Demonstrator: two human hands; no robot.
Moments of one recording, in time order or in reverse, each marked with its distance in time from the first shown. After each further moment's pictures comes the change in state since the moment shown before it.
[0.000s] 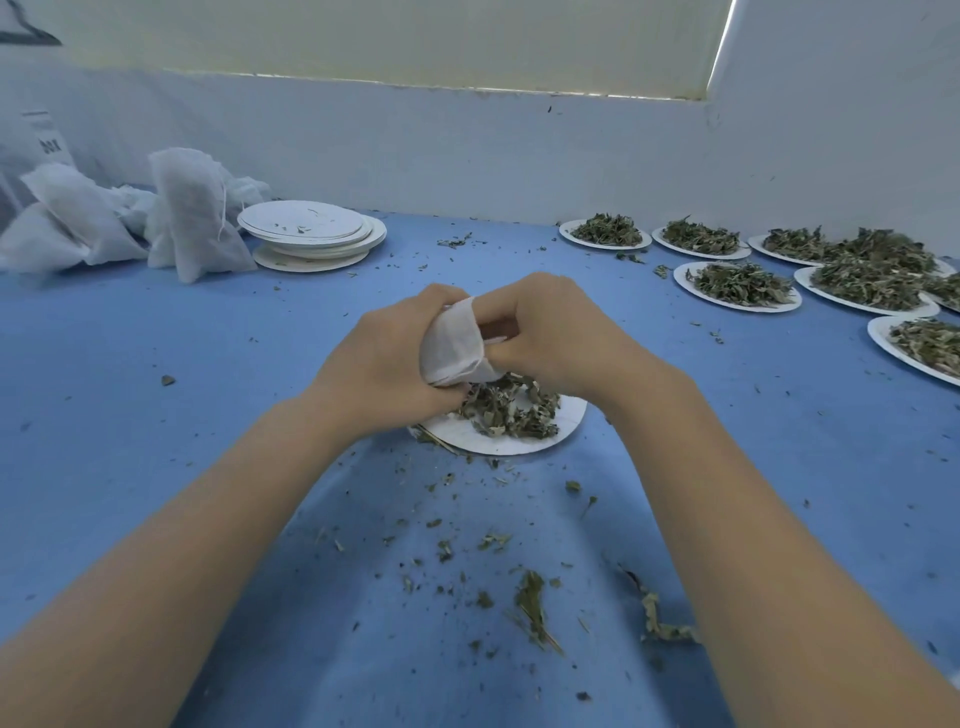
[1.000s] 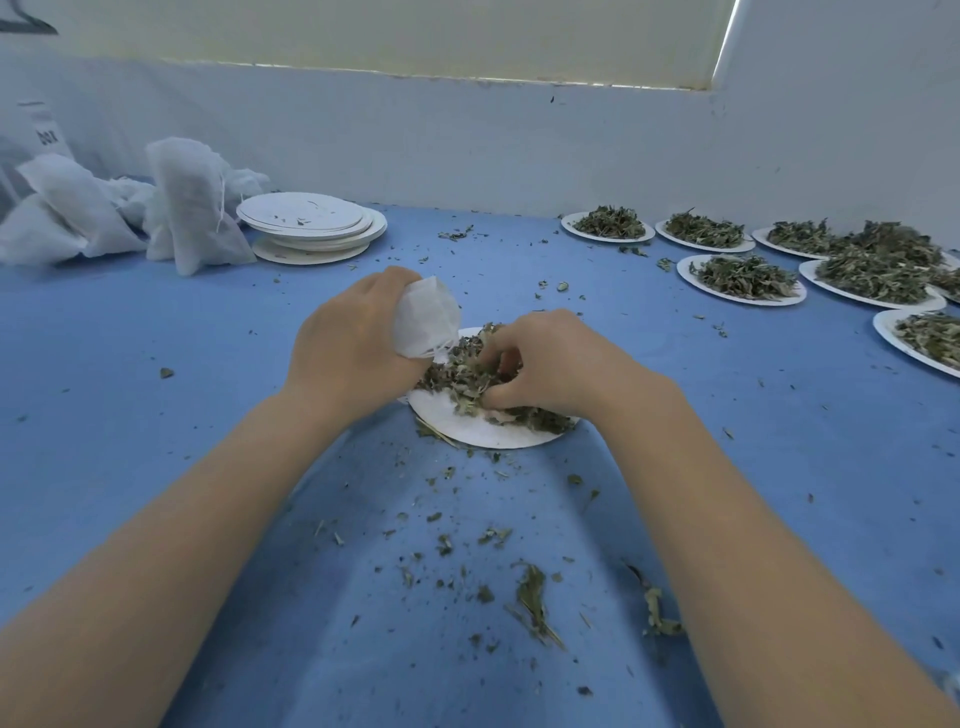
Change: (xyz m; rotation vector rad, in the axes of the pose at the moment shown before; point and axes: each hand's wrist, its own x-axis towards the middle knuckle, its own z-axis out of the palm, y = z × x) left_hand 0.000 -0.016 0.000 0.229 0.178 -0.144; right_hand 0.004 0.029 0.014 -0.344 -0.137 0.175
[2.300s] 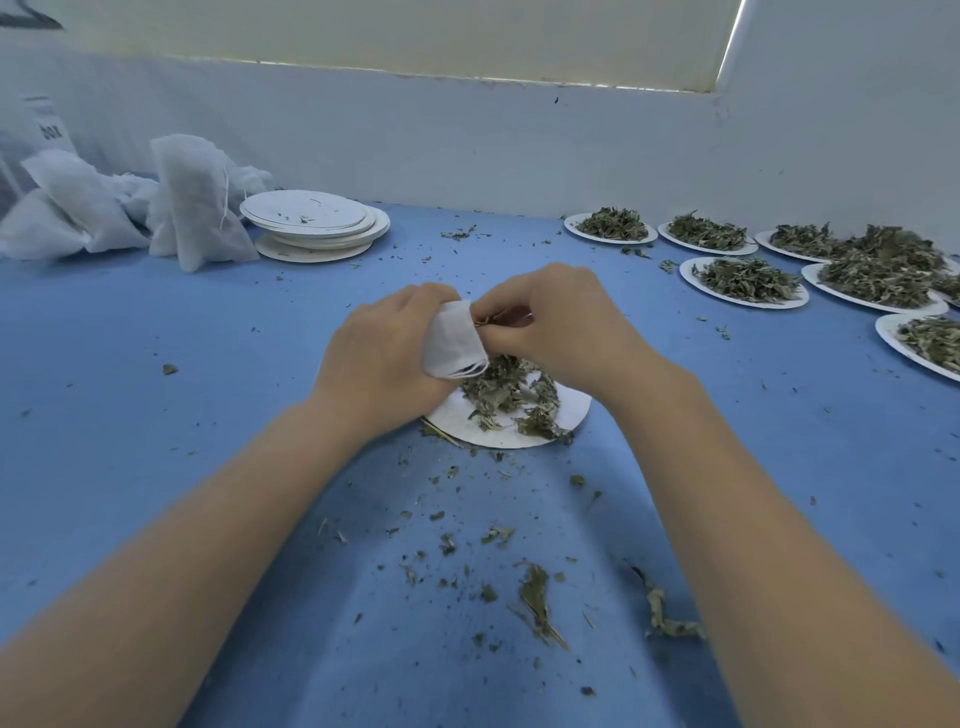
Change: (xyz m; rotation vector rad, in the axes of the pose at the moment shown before) left_hand -0.008 0.012 0.006 -0.004 -0.027 0.137; right_hand -0.005 -0.017 -0.016 0.321 0.260 -0.095
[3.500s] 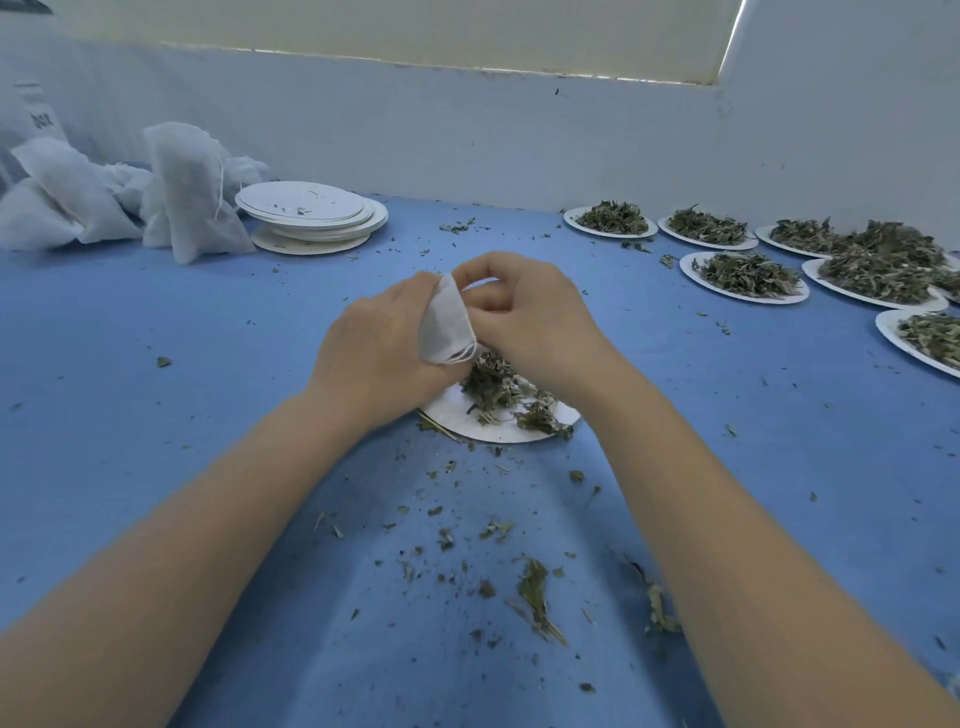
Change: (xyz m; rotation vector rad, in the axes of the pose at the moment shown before) left_hand 0.003 -0.004 0.005 -0.056 -0.014 -0.091; right_hand 0.001 -0.005 0.020 0.397 0.038 0.102
